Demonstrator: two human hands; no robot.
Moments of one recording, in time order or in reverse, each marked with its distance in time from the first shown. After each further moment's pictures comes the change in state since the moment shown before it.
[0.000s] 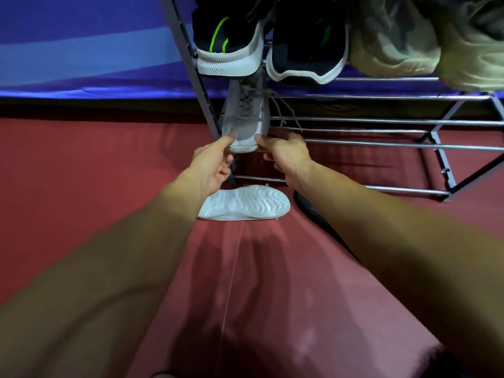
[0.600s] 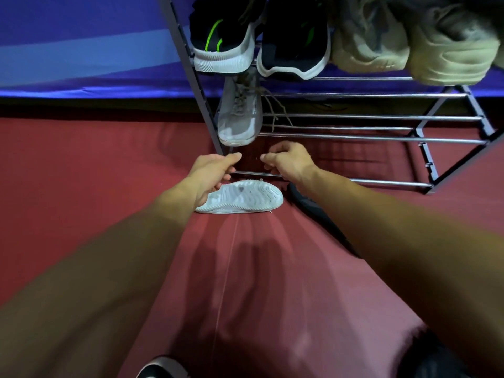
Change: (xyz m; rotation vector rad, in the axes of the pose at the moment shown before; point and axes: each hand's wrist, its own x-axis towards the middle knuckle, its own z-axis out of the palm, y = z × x) left_hand -0.030 -0.023 -0.018 0.513 -0.068 0.120; right_hand -0.012 0.020 -0.033 -0.392 -0.027 -0.012
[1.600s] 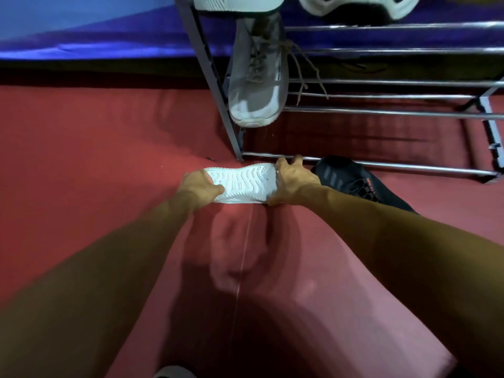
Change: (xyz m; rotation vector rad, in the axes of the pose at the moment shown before) left_hand 0.065 -0.089 -0.036 0.781 0.066 -0.130; right_hand 0.052 0.075 0.058 -1.068 -0.265 0.037
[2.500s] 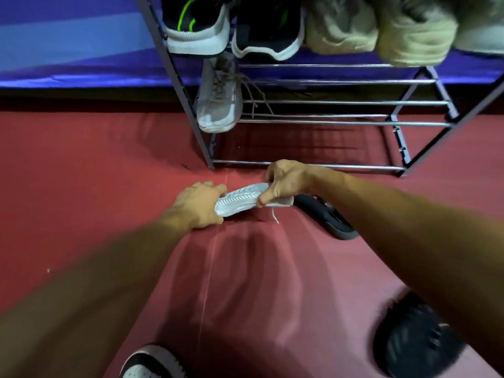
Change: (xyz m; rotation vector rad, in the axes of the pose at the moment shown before) left_hand -0.102 0.042 0.011 0.627 -0.050 0.528; right_hand -0.120 0.046 -0.074 0.099 -0.089 -0.146
